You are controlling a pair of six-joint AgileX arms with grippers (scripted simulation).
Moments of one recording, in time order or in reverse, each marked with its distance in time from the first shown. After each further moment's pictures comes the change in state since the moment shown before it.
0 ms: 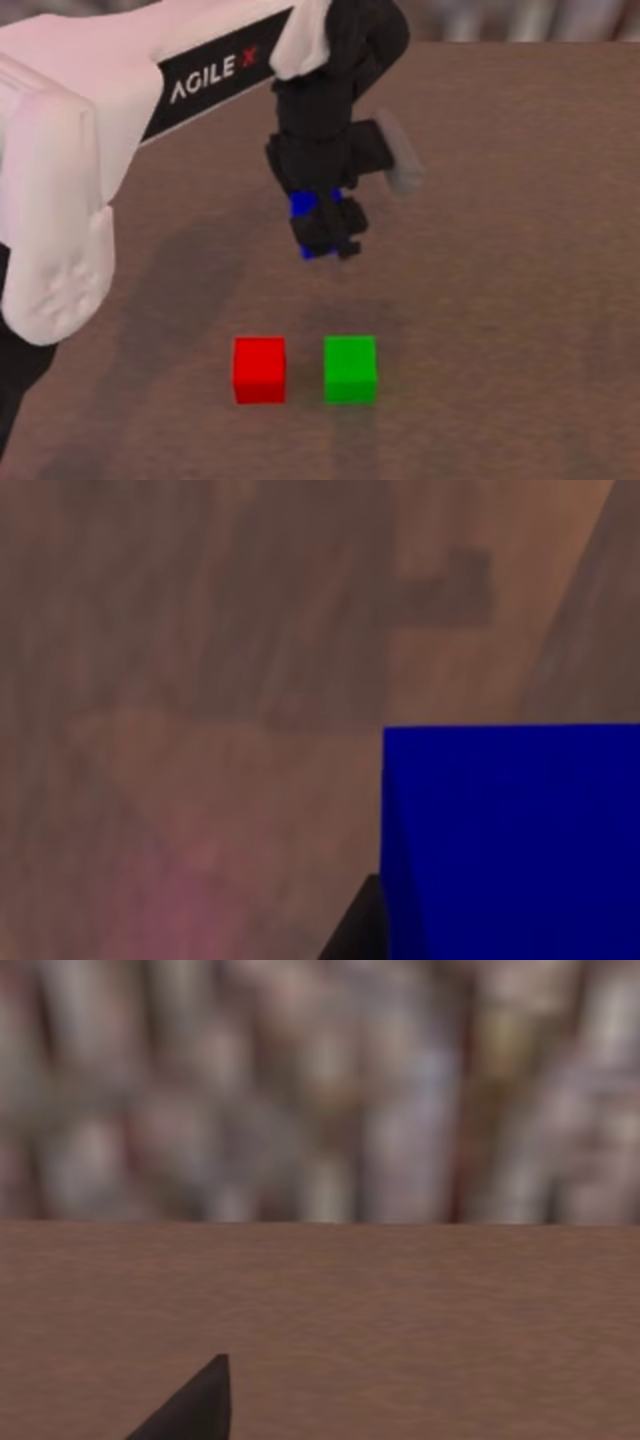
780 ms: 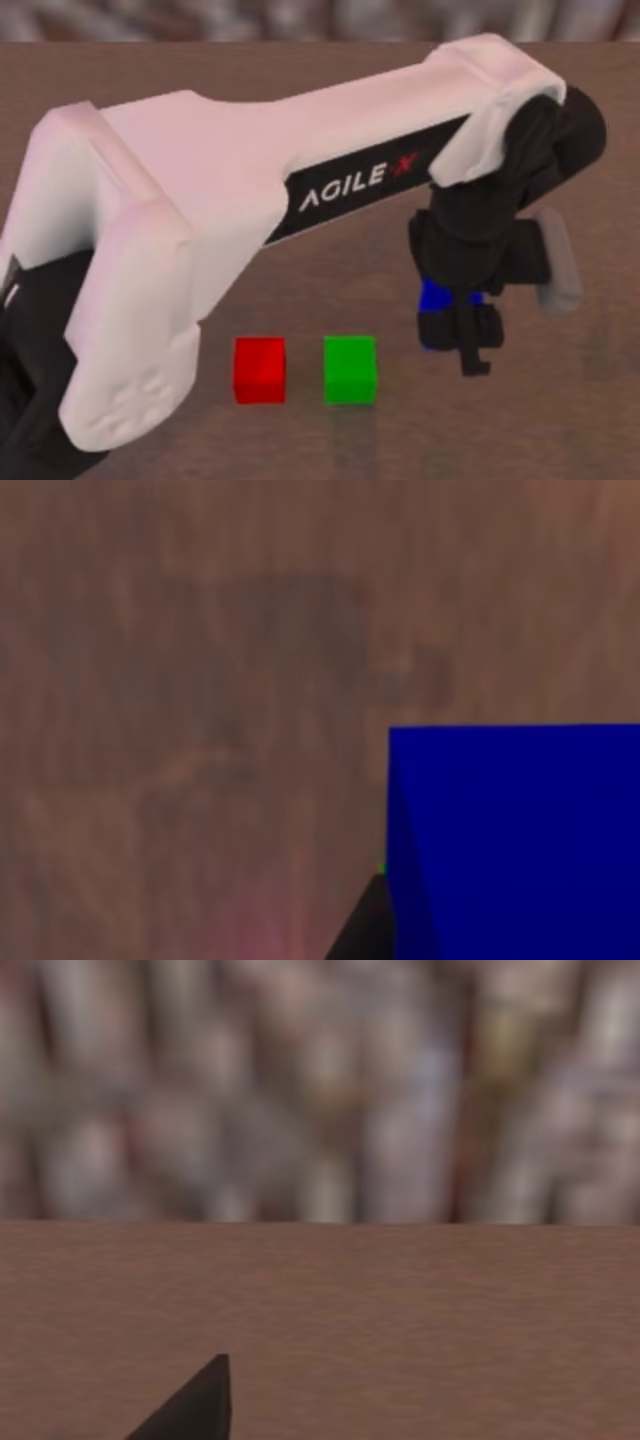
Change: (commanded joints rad) left arm -0.316 -0.001 0.024 -0.015 -0.001 -0.034; right arm 0.000 0.000 0.000 0.000 0.000 0.000
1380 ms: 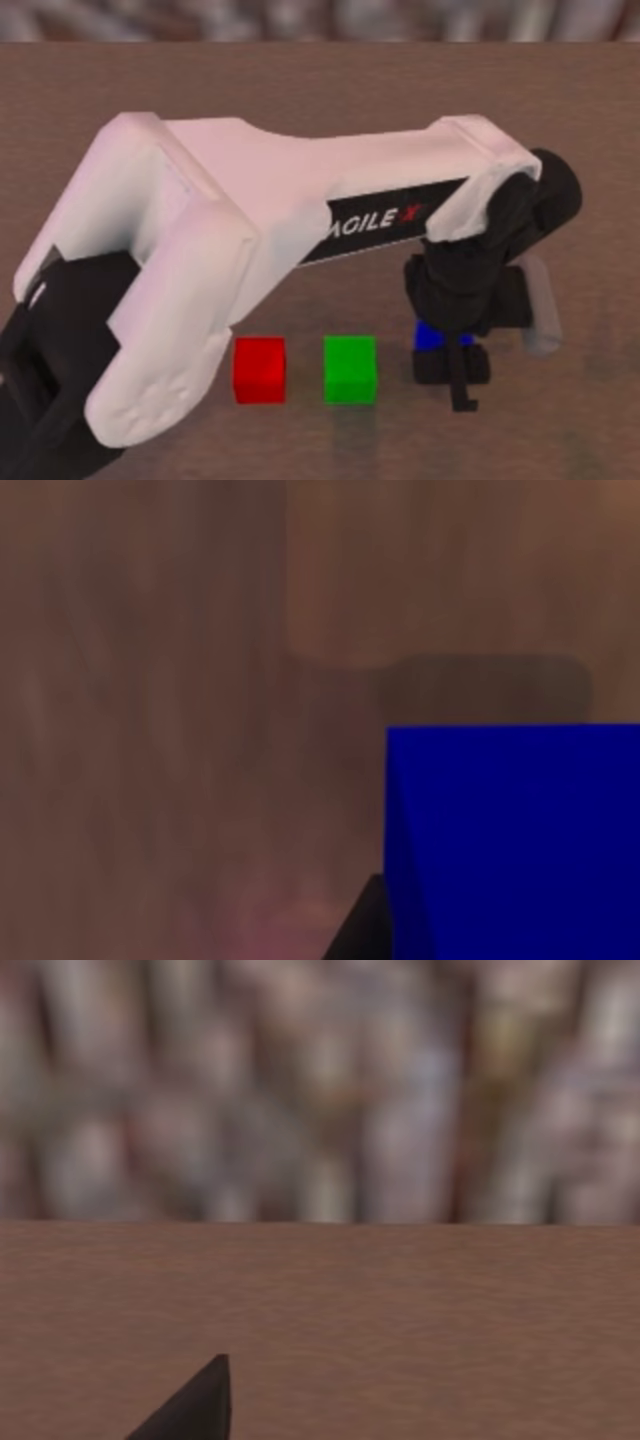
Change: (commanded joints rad) left arm -0.004 0.046 -0.173 0.223 0.001 -0.004; right arm 0.000 0.000 0.000 0.000 0.000 0.000
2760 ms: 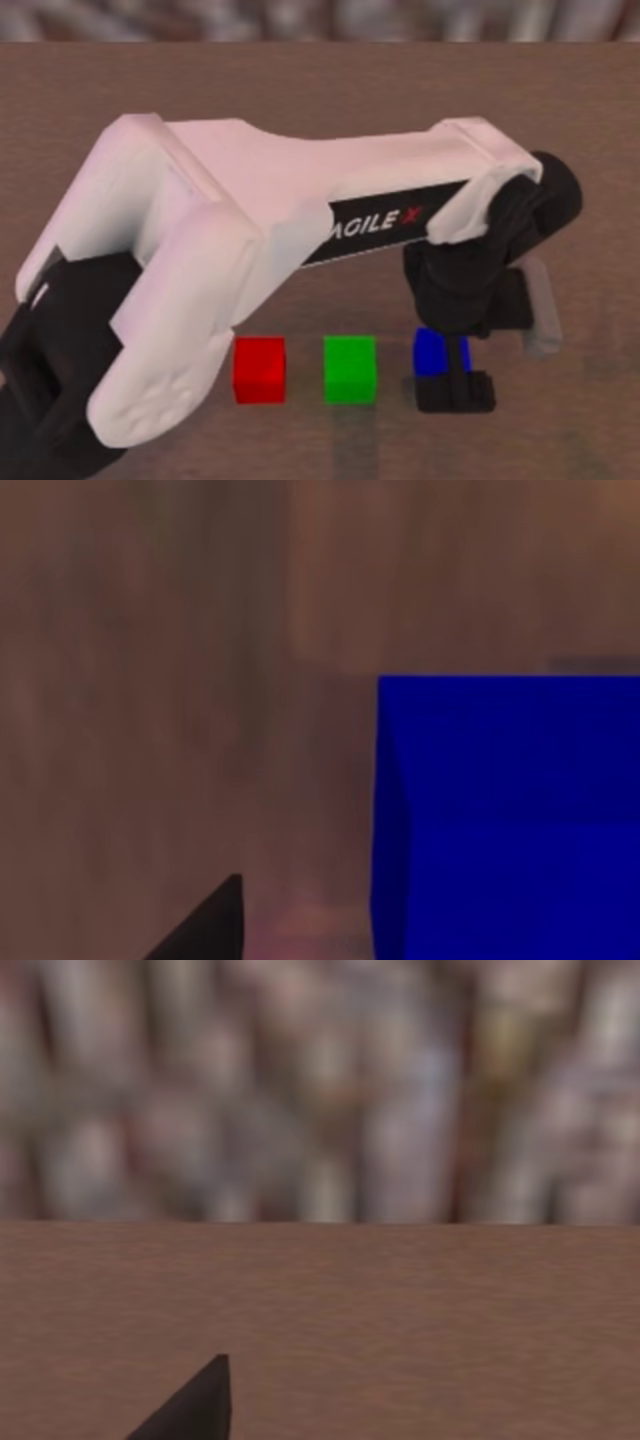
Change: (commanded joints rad) left arm 0.002 0.000 0.000 0.000 0.000 0.000; right arm 0.000 0.000 0.000 0.000 0.000 0.000
